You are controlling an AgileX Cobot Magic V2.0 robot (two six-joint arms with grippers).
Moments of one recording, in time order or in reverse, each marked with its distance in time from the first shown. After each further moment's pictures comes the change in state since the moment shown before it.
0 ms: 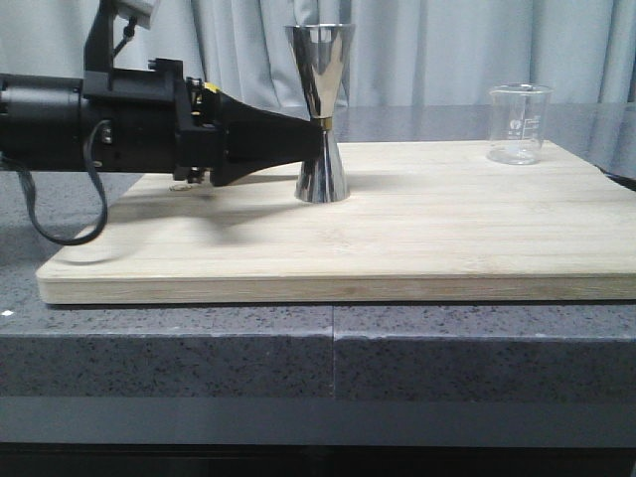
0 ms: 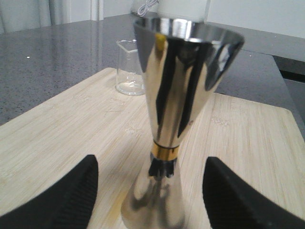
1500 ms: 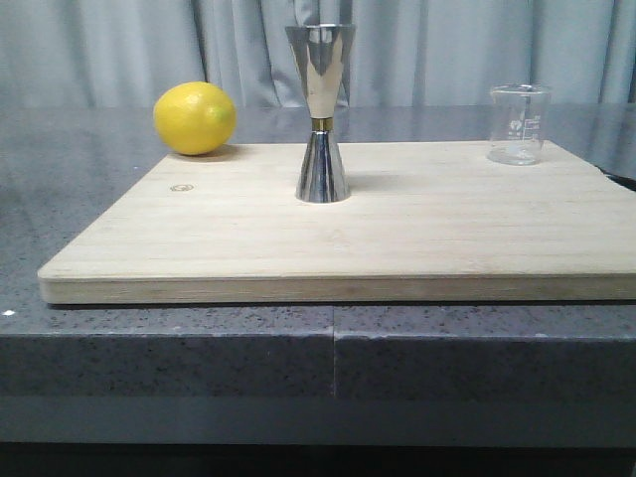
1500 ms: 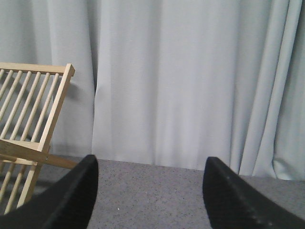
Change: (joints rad) left arm 0.359 -0.736 -0.211 -1.027 1.196 0.532; right arm -0.273 -0.134 -0.054 0.046 0.210 -0.101
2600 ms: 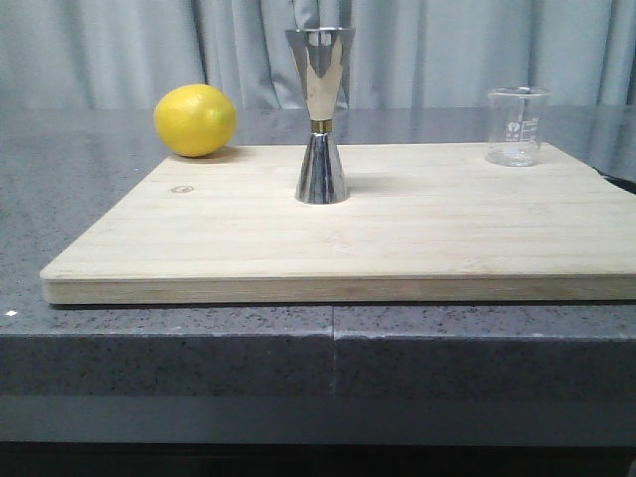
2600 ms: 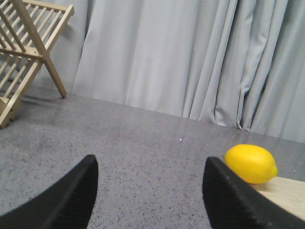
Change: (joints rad) left arm -0.066 -1.082 0.984 -0.173 0.020 -0.003; right arm 0.000 -0.912 0.397 -0.057 0.577 -0.008
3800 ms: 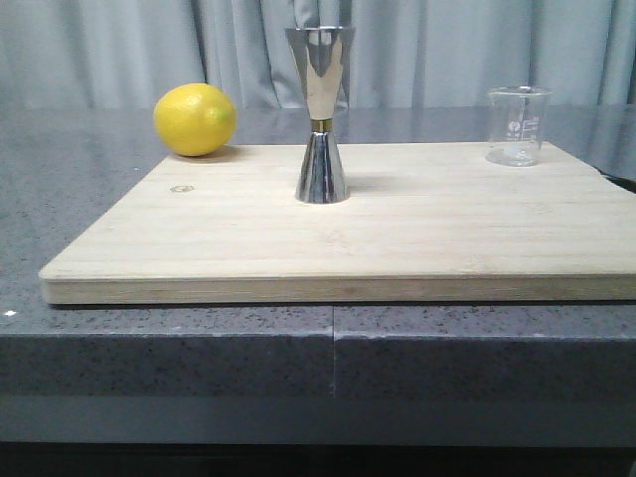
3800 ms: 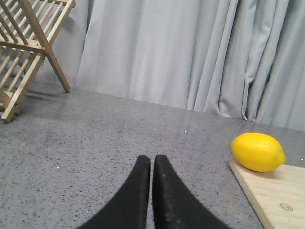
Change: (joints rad) left arm -0.002 -0.021 0.015 0.075 0.021 -0.004; right arm 0.000 -0.052 0.033 0.043 0.041 -0.002
